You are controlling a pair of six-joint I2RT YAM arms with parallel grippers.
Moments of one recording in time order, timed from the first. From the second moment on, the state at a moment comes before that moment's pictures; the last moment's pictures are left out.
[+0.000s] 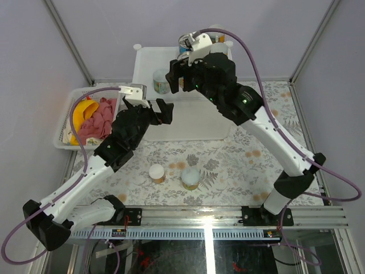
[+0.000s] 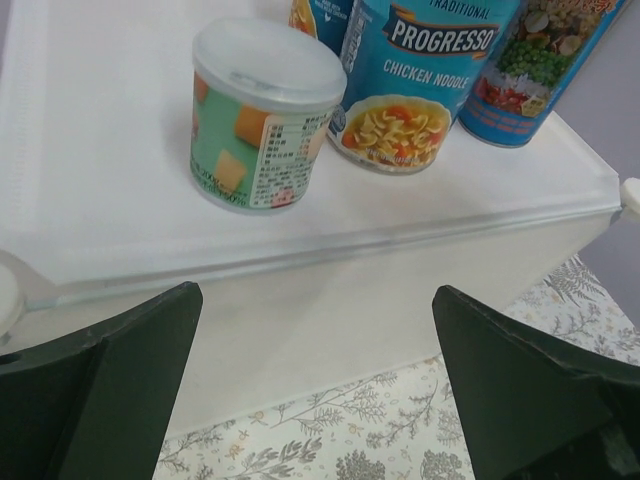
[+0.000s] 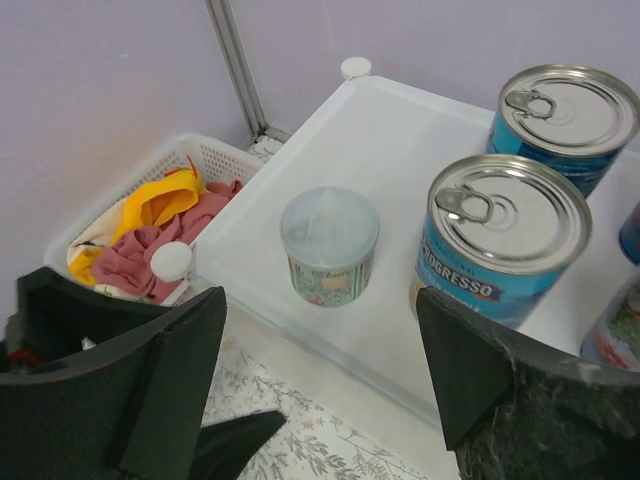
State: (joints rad) left arm -0.65 1.00 0.97 0.01 -0.31 -0.28; right arm 0.86 1.72 2.14 -0.55 0.24 0.13
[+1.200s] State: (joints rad) left arm -0.58 1.30 1.10 0.19 -0.49 -0.11; right arm 0.86 1.26 1.70 -0.42 0.22 0.14
